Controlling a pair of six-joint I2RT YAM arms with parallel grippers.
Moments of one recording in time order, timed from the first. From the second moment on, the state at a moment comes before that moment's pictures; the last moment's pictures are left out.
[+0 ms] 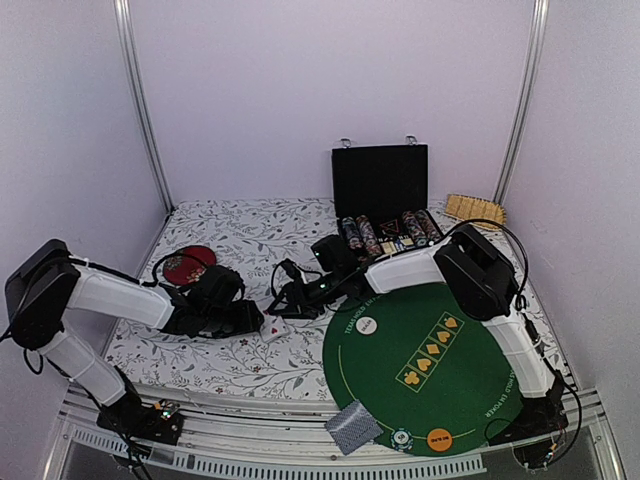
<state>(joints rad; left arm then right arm) -0.73 1.52 0.57 0.03 -0.15 -0.83 0.88 2.42 1.68 0.06 -0.76 0.70</state>
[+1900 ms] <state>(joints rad) -0.50 1.71 0.77 0.05 0.16 -0.39 1.07 2.19 1.08 0.67 -0.35 1.46</state>
